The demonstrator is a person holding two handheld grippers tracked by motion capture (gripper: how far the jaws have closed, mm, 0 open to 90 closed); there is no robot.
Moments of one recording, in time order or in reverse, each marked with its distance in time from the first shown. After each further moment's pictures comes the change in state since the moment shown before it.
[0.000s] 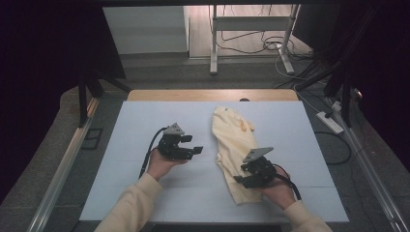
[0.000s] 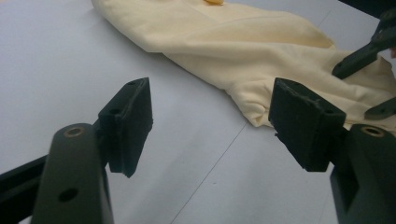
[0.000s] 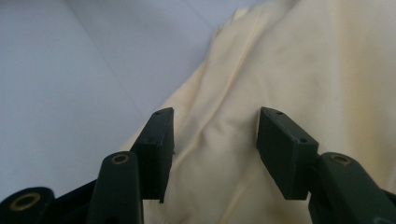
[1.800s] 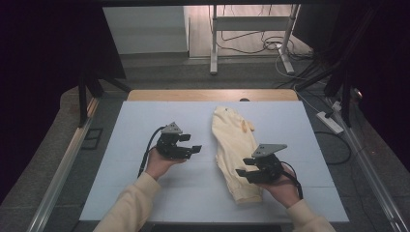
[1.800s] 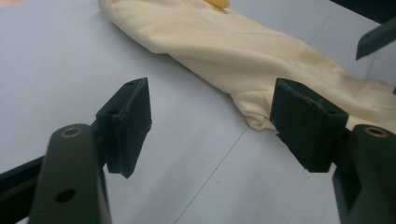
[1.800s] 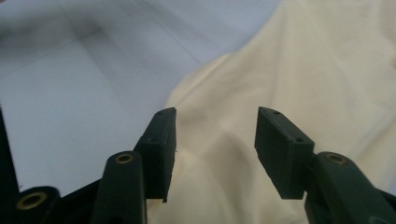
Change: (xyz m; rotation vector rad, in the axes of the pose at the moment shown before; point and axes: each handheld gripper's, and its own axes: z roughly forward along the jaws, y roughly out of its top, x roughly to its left) left arm 0.003 0.000 -0.004 -0.008 0.005 -0.003; right arm -0.009 0.001 -0.028 -0.184 0.009 0.057
